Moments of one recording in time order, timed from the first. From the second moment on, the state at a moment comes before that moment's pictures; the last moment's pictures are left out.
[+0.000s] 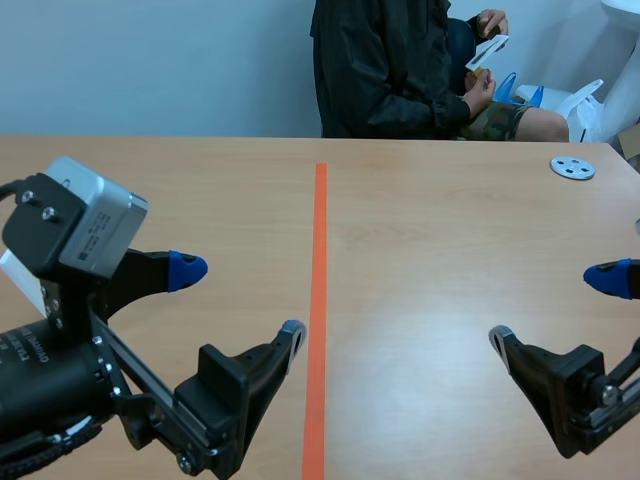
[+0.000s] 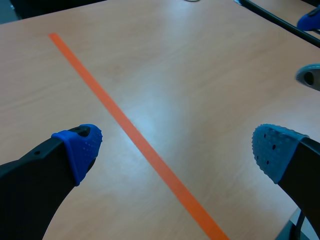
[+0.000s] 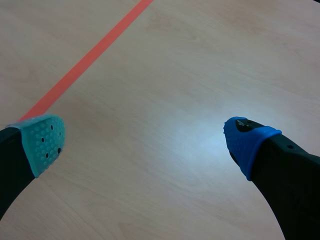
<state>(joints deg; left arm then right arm) 37.4 -15.6 5.4 119.7 -9.4 -26.5 8.3 -43.9 30.5 12.4 114.0 17.1 24.0 -3.5</state>
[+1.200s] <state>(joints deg) 33.6 -18.2 5.2 116.0 -7.6 -21.0 8.2 -41.5 30.5 12.4 114.0 16.9 24.0 -3.7</state>
